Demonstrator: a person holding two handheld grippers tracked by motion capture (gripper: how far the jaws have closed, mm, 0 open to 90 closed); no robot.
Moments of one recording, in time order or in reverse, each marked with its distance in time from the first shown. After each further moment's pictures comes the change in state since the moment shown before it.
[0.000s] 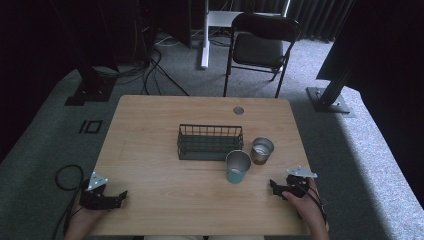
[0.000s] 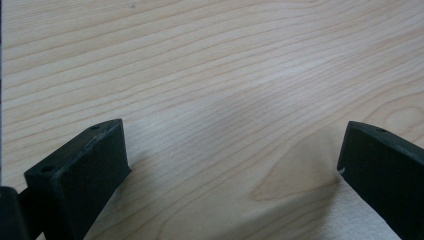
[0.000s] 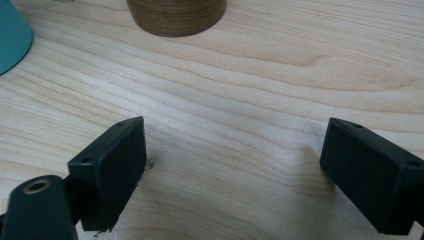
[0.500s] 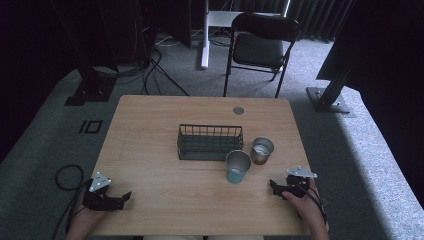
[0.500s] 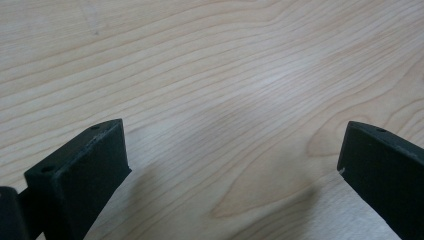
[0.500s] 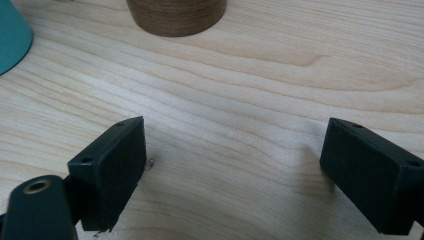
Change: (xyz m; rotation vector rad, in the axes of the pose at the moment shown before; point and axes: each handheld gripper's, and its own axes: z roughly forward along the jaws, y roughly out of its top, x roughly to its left) left arm -0.011 0.006 -0.002 -0.038 -0.062 0.049; right arm 0.000 0.000 0.000 0.000 0.000 0.000
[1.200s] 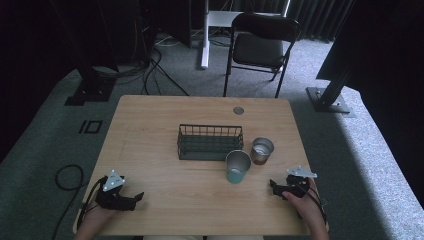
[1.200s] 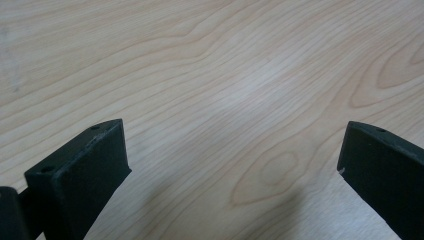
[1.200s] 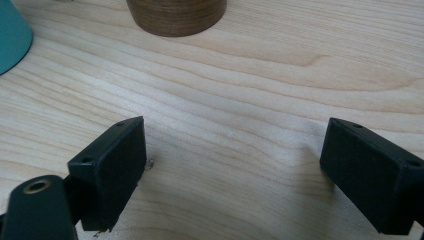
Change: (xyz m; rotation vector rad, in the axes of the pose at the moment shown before) left arm -0.031 0.021 0.010 -0.022 -0.087 0.098; right arm 0.000 0.000 0.000 0.000 0.000 0.000
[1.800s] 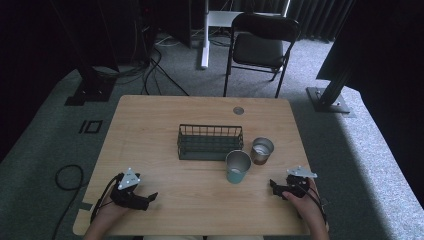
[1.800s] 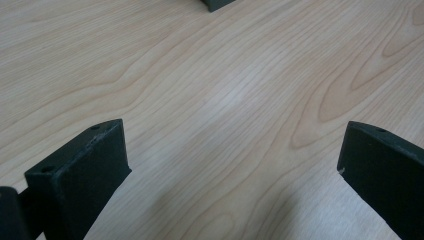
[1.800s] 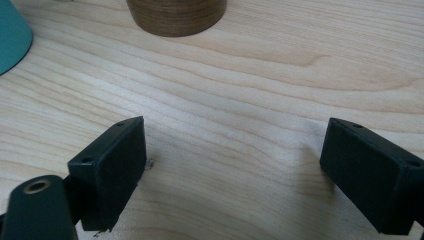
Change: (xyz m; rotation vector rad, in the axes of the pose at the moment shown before) left arm -0.027 0.024 0.021 -0.014 -0.093 0.091; right arm 0.000 0.000 0.000 0.000 0.000 0.000
